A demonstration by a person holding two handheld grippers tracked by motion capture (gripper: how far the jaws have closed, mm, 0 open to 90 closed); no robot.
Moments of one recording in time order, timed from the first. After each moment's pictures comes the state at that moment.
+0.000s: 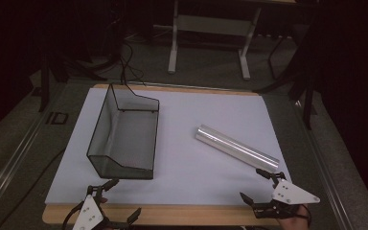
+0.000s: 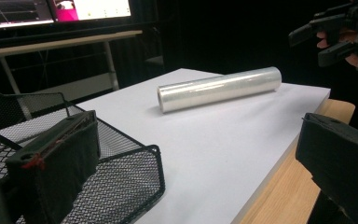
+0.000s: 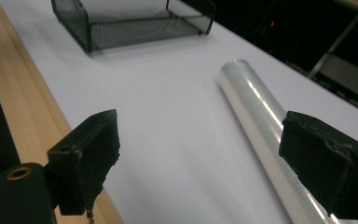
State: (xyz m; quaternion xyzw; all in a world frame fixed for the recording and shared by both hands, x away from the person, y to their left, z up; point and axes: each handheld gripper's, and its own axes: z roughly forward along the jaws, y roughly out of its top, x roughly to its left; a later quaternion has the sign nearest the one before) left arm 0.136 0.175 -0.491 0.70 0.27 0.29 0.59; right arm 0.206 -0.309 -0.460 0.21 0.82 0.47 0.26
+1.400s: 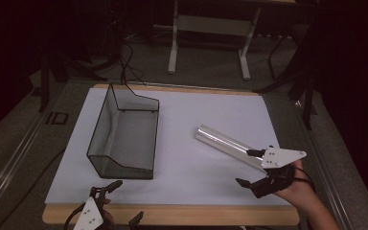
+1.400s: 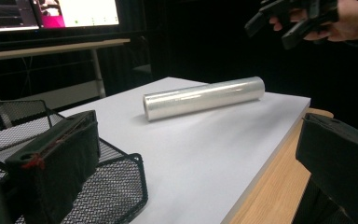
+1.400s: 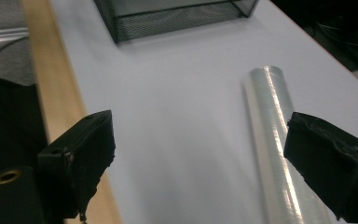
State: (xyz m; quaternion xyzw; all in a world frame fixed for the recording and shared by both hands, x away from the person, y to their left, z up) left arm 0.134 0.172 -0.493 0.69 0.25 0.27 0.62; right arm 0.262 -0.282 -0.395 0.16 0.89 0.39 0.16
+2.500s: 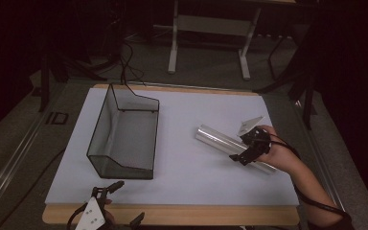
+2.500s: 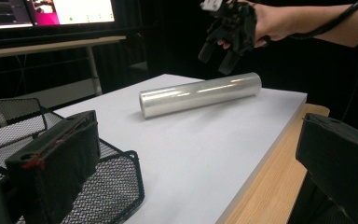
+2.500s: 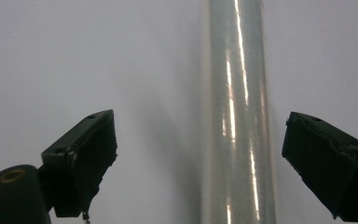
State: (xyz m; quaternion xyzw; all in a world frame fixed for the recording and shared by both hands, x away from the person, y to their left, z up) left arm 0.135 0.170 -0.495 0.70 0.25 0.27 0.61; right arm 0.376 -0.261 -0.431 0.20 0.95 0.23 0.12
